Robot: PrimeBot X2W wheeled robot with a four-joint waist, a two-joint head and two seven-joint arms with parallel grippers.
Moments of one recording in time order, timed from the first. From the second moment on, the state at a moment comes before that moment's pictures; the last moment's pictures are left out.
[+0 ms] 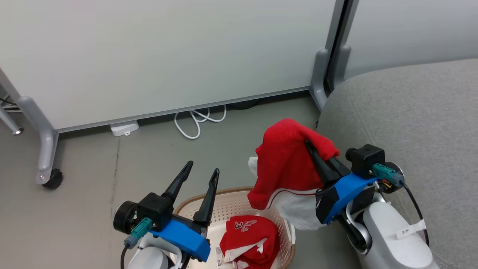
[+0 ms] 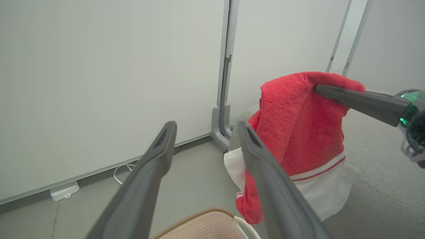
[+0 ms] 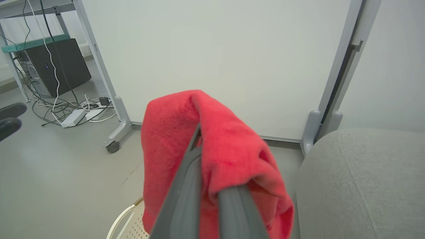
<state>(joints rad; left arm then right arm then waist) -0.23 0.15 -0.47 0.35 -0.36 -0.13 -0.26 -0.44 -0.11 0.33 0.52 0.28 0.13 -0.14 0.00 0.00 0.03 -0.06</state>
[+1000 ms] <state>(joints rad) -0.23 0.18 -0.49 0.32 -0.33 -0.13 -0.26 -0.44 -0.09 0.31 0.46 0.26 0.13 -0.13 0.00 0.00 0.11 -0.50</state>
